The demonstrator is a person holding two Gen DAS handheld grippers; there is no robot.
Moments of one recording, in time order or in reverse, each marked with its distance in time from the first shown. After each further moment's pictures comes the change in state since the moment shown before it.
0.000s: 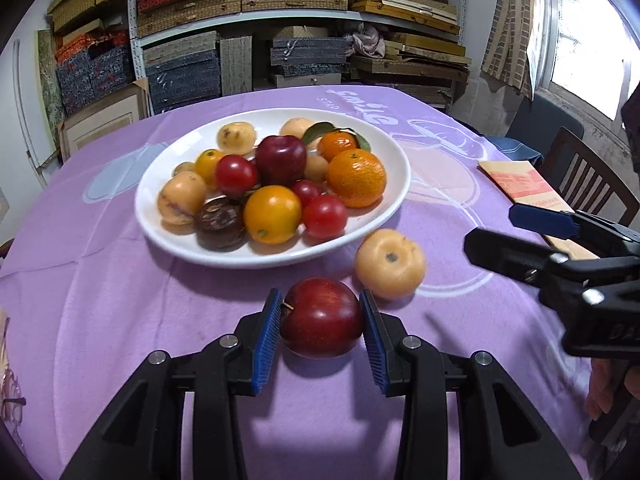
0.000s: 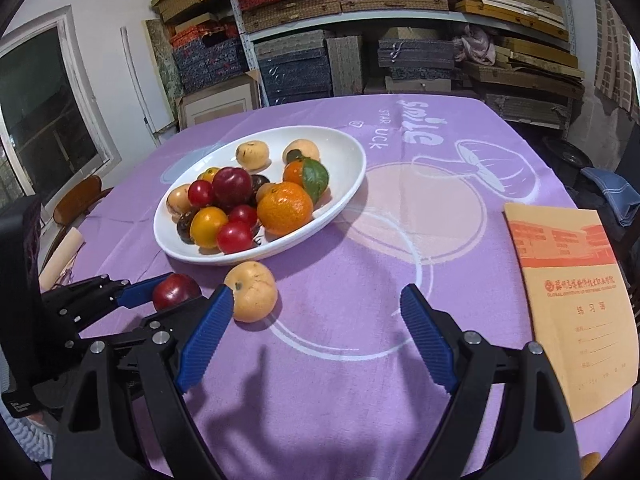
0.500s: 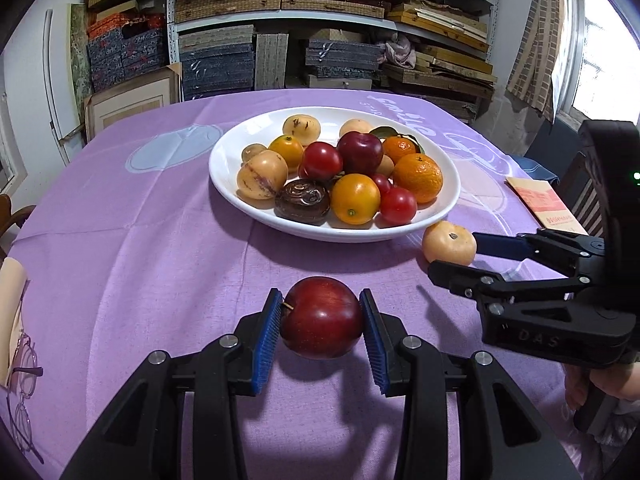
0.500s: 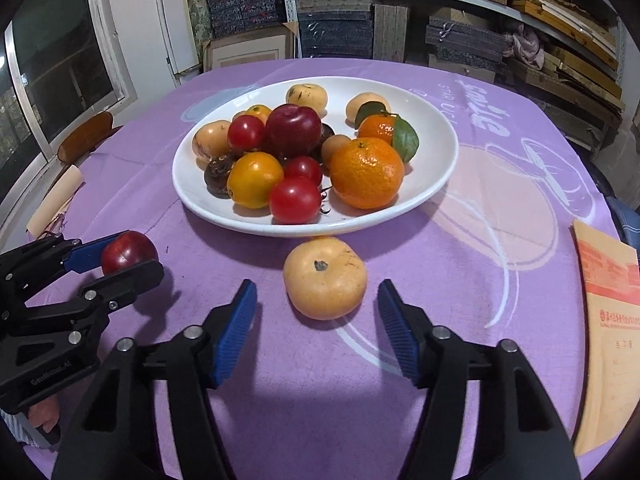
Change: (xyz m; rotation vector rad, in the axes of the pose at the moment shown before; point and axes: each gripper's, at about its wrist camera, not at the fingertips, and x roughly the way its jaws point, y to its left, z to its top) left arm -0.026 0.047 -0.018 -0.094 -0.010 0.028; right arm 0.053 0.044 0.006 -0.115 0.137 -0.001
